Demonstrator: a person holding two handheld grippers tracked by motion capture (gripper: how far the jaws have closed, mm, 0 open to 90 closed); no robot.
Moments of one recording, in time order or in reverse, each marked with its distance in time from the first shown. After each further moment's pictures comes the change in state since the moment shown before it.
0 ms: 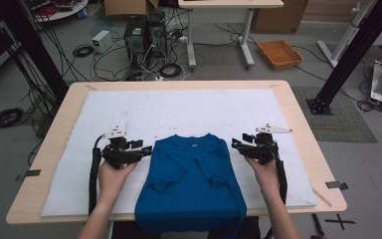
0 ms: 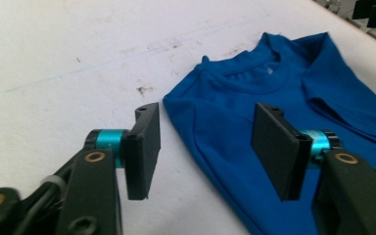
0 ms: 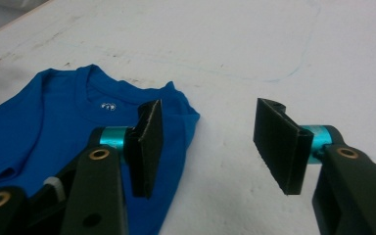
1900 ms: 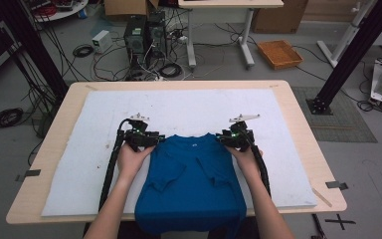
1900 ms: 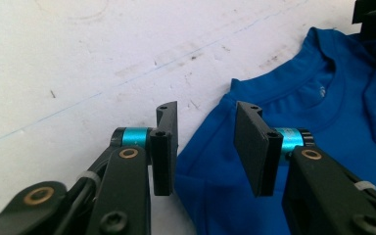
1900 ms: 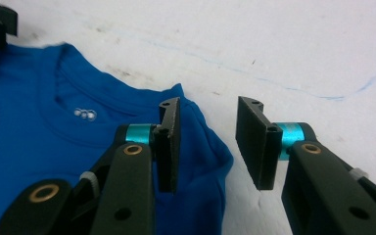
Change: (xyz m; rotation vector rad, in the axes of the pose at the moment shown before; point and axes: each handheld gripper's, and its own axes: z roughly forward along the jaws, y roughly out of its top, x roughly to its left) left arm 0.008 0.037 0.068 0.149 0.044 -0.007; right arm 0.012 0.022 0.075 0.174 -0.007 -0.078
